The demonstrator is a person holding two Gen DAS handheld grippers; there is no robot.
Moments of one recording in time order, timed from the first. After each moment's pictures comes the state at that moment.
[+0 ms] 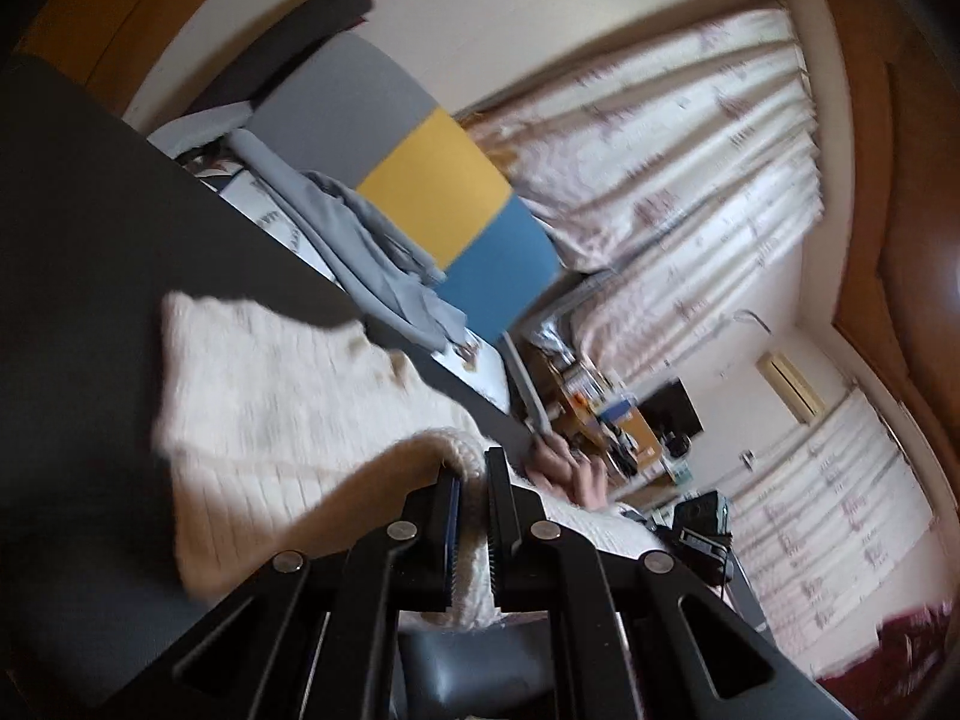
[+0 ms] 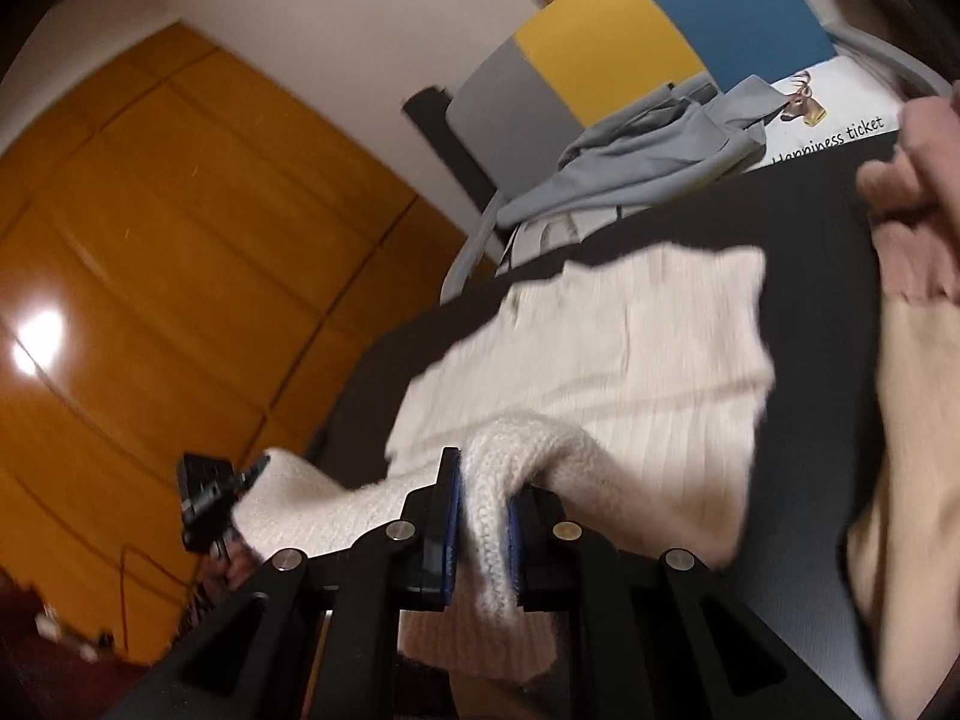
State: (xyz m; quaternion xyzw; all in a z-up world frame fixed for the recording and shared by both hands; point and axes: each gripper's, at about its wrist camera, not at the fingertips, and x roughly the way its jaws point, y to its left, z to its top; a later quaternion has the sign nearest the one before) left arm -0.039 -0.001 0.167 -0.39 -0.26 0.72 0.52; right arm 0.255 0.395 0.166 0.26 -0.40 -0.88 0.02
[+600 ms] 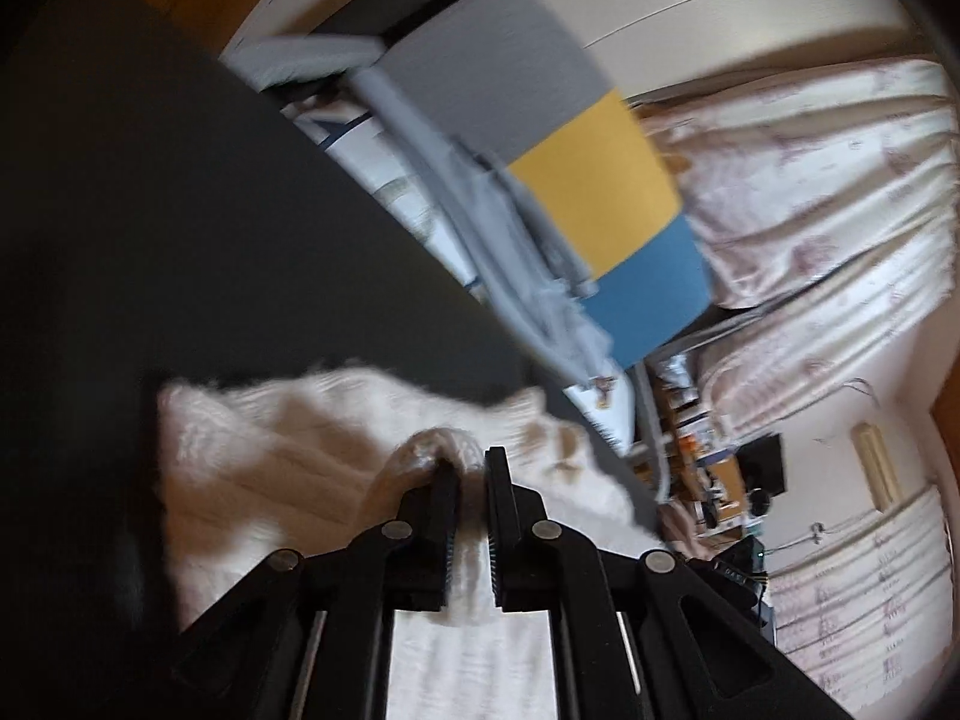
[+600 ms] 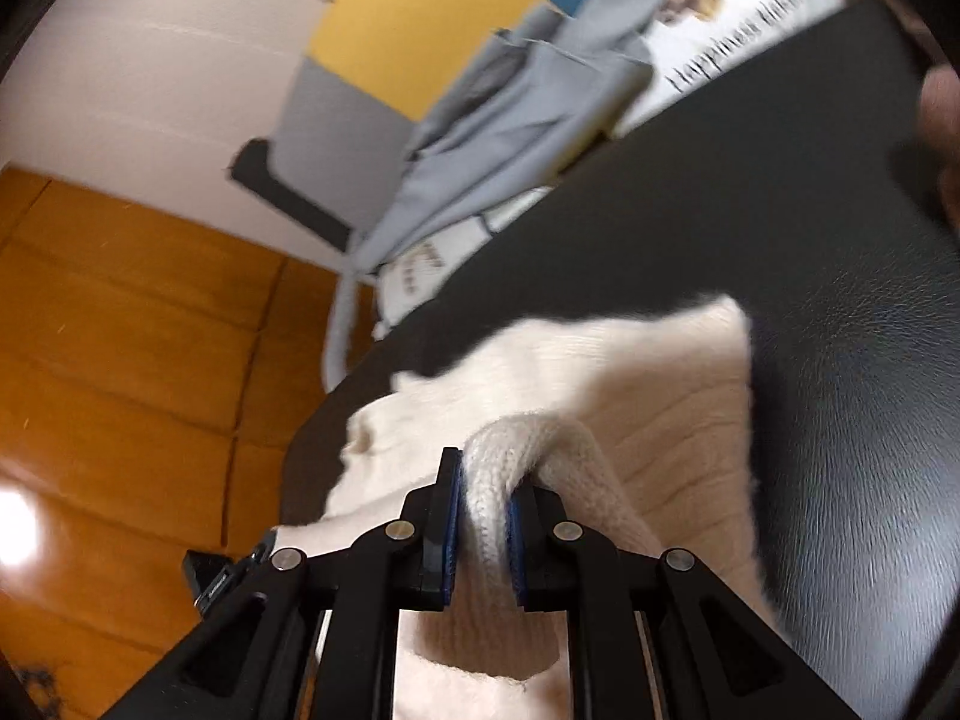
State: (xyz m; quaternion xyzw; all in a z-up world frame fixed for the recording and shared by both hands) left arm -0.199 0.112 0.052 -0.50 -0.26 0.73 0.38; right arm 0.090 0.532 0.051 0.29 -0.53 -0.79 -0.09
